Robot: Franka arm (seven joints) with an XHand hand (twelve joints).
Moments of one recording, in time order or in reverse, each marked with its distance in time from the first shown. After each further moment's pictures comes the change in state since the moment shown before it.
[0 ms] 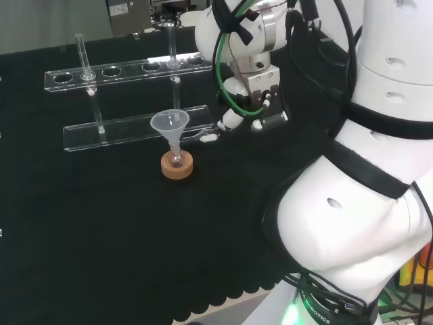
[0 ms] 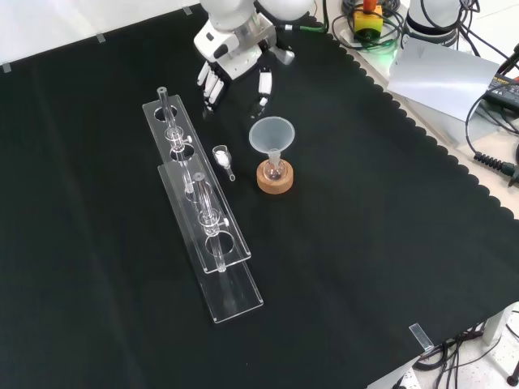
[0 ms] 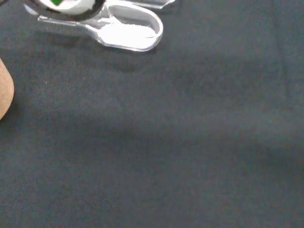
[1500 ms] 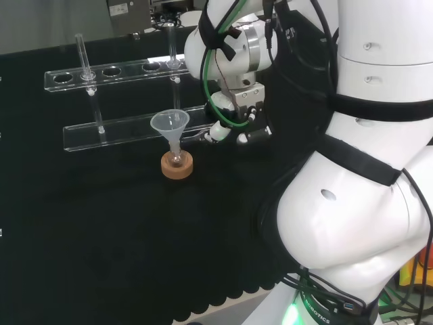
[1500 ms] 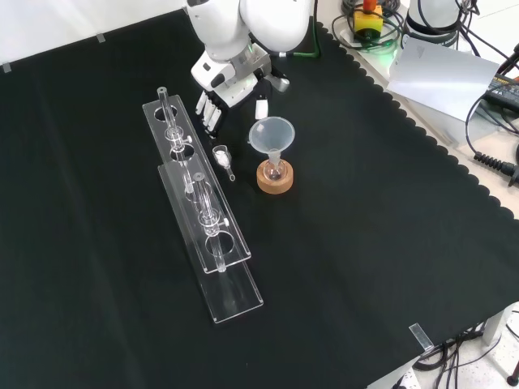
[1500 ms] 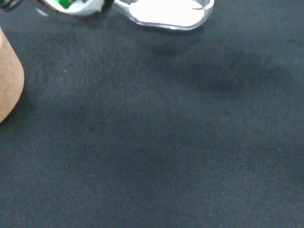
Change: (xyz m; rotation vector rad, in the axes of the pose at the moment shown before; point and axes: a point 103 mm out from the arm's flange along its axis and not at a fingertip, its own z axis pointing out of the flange) arm 0.024 0.037 0.038 -0.019 0.040 -0.043
